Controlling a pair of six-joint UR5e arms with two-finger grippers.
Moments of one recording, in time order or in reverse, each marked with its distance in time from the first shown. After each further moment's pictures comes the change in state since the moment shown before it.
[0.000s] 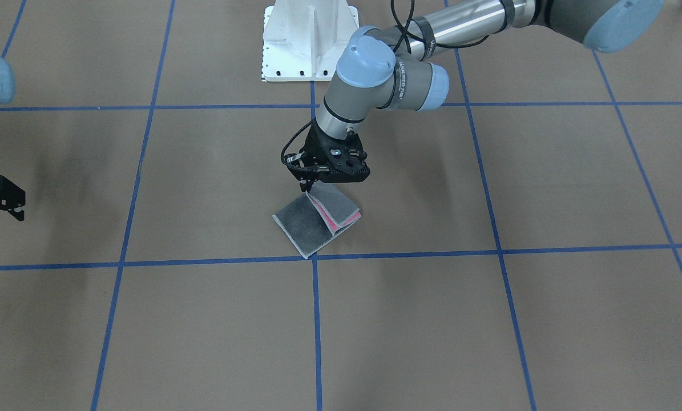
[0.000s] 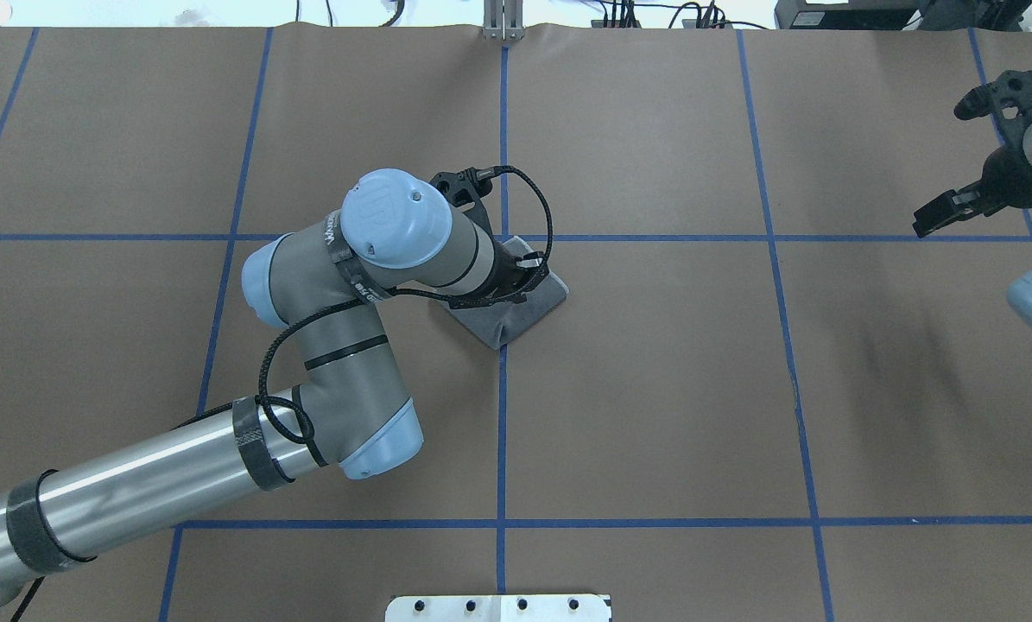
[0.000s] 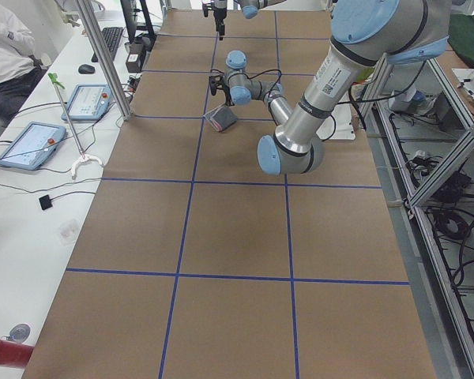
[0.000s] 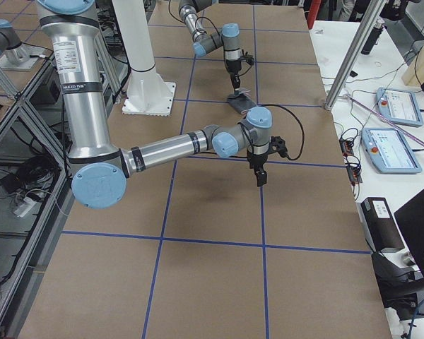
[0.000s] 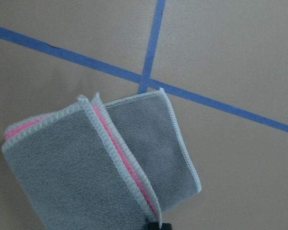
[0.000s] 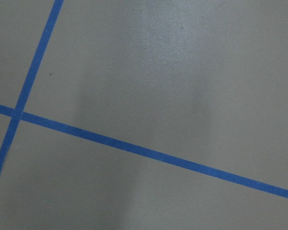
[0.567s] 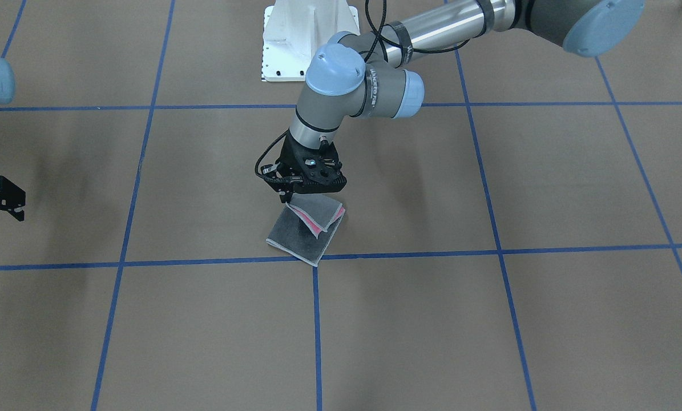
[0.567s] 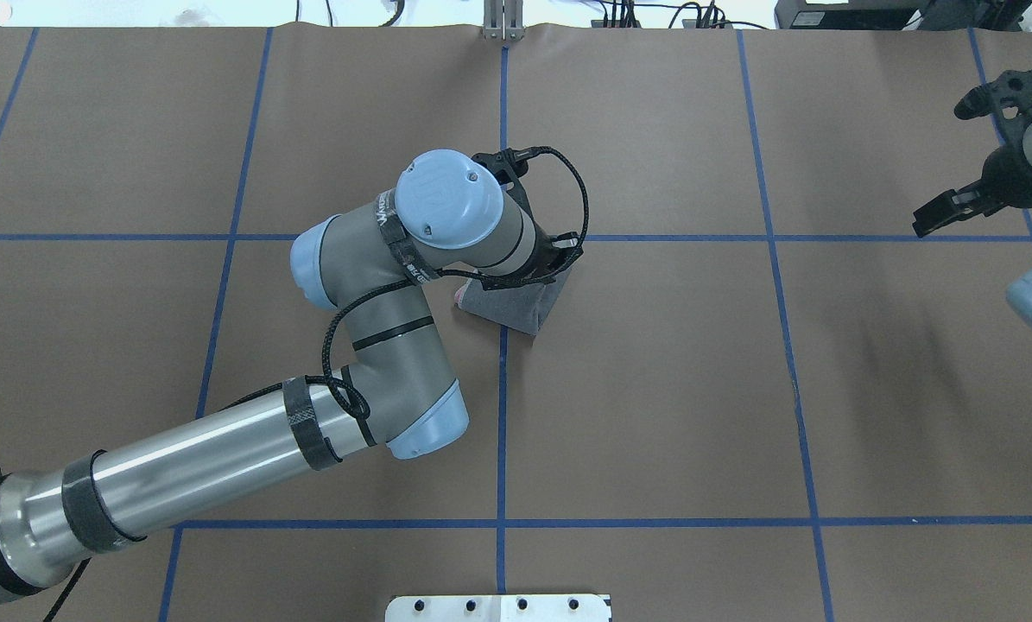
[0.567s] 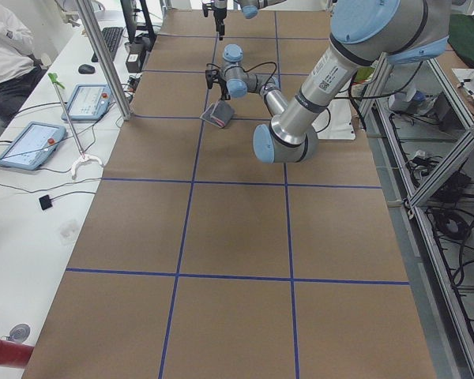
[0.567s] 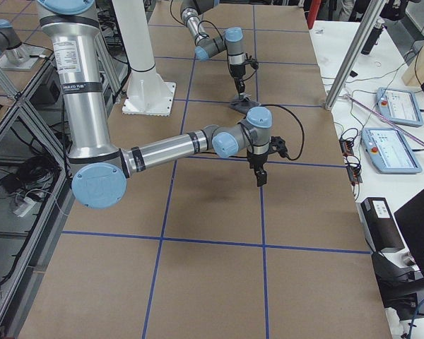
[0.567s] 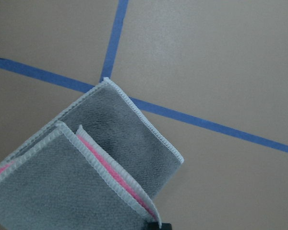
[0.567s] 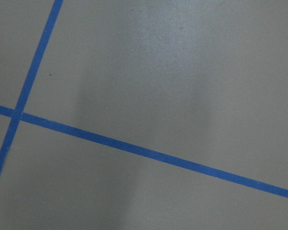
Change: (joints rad) left arm -0.005 -0.089 0.092 0.003 0.034 -0.003; right arm 0.000 0.000 0.000 0.000 0.000 0.004
